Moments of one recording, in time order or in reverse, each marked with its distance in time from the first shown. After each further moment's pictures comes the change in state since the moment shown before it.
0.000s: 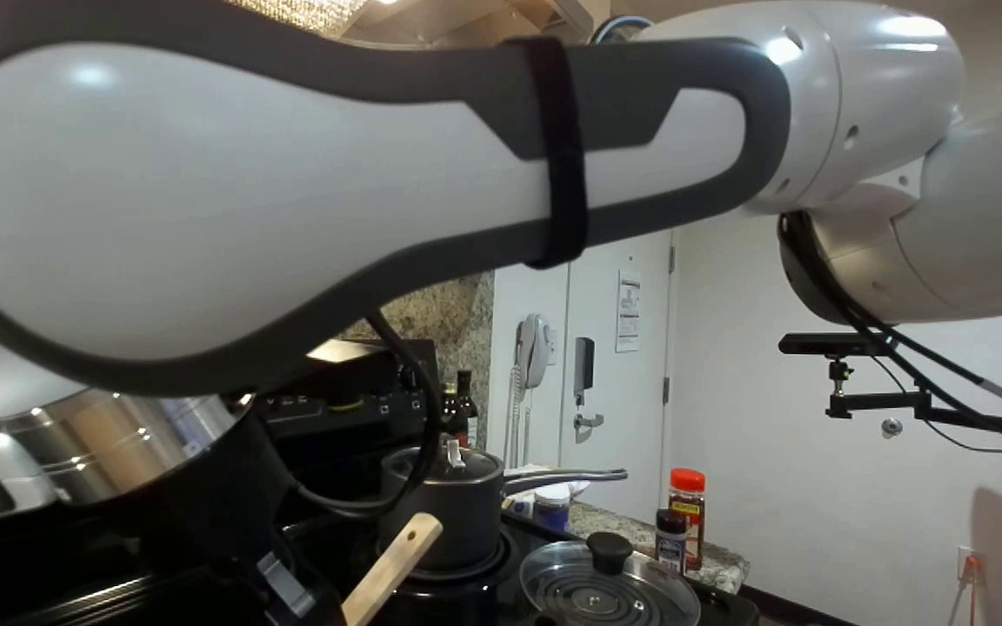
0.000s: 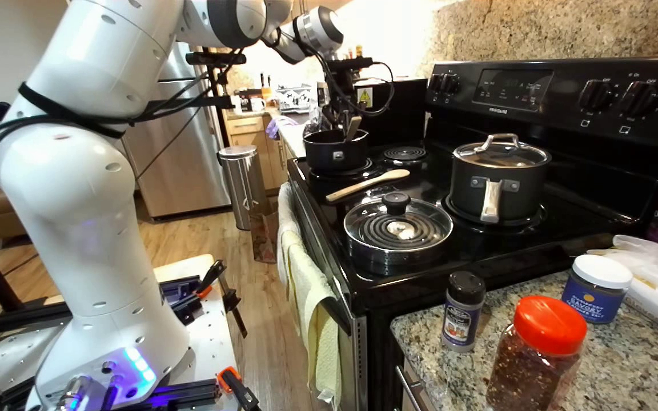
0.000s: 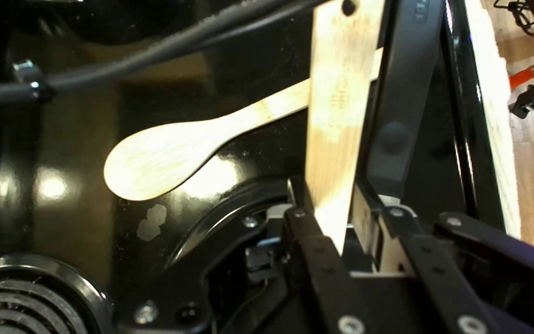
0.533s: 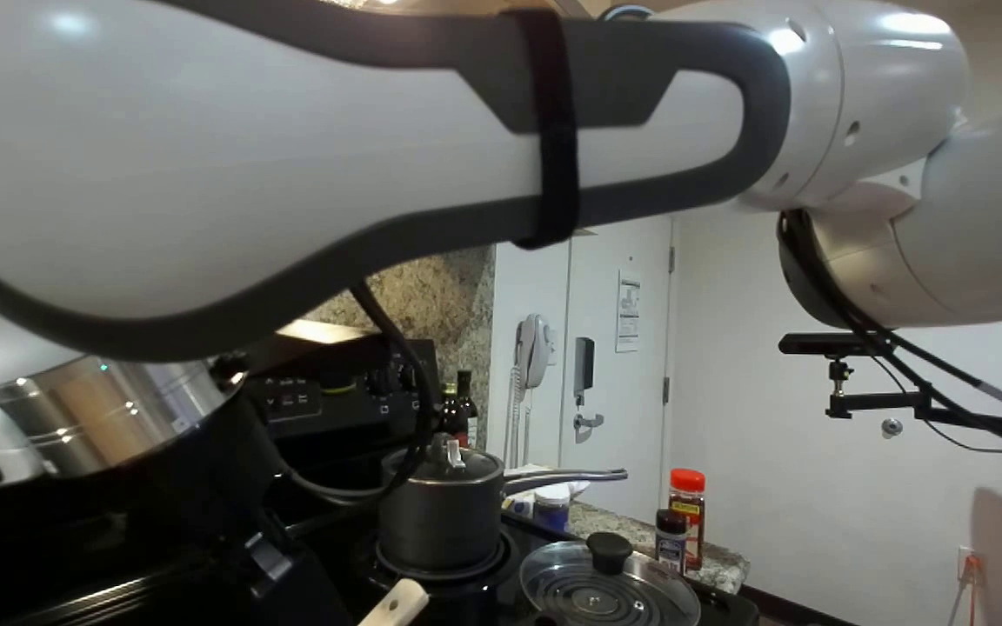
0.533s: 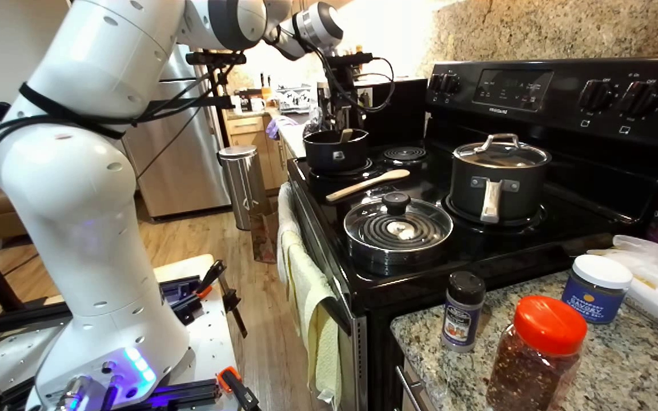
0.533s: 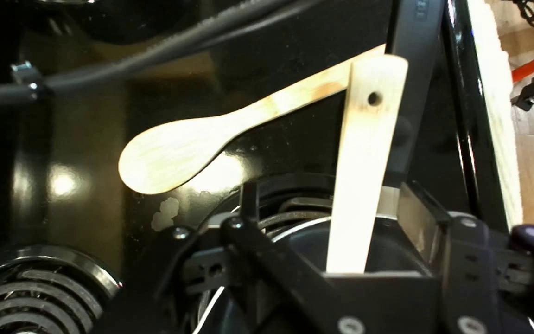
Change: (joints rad) arm 0.011 0.010 -0.009 0.045 0.000 -0.013 0.000
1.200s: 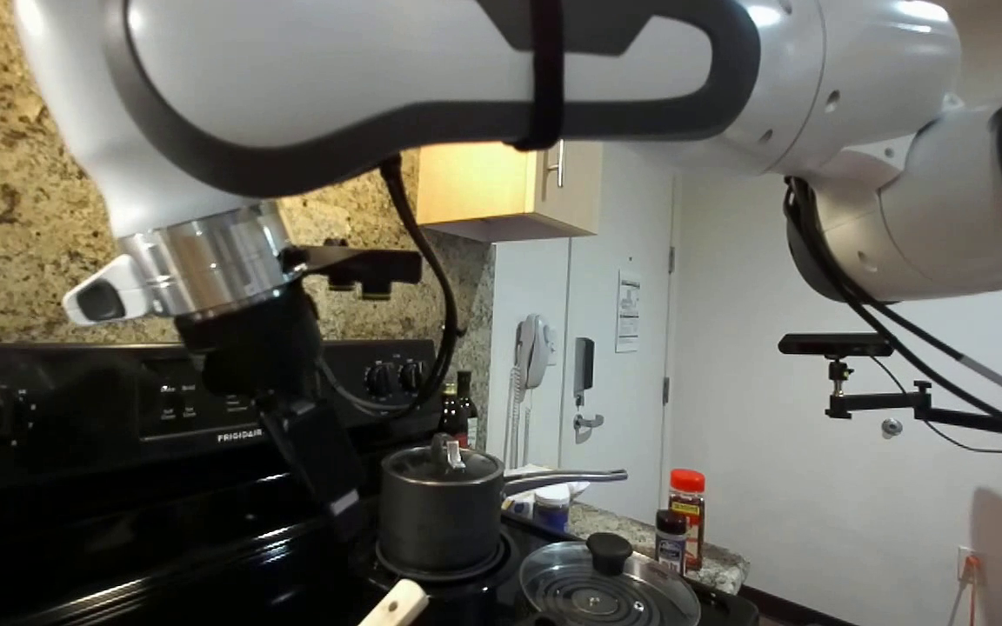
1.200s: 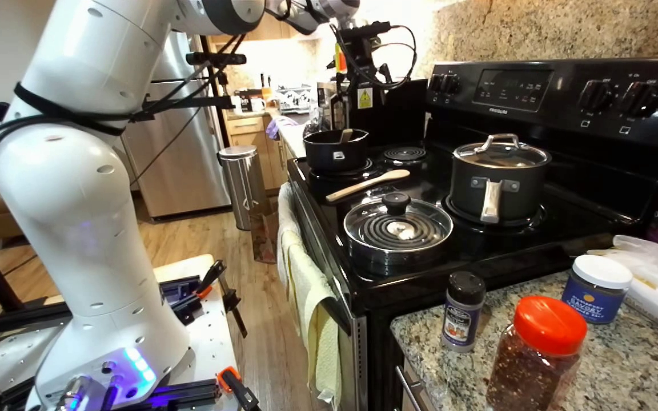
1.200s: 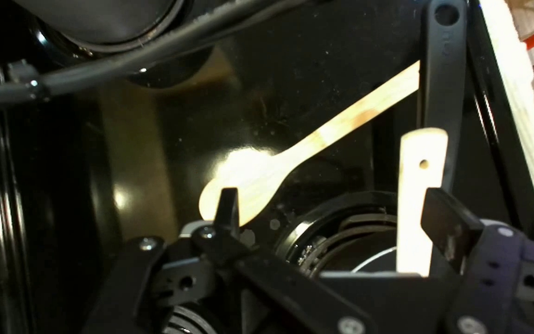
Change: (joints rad) arm -0.075 -0.074 -0.026 0.036 0.034 0.000 0.044
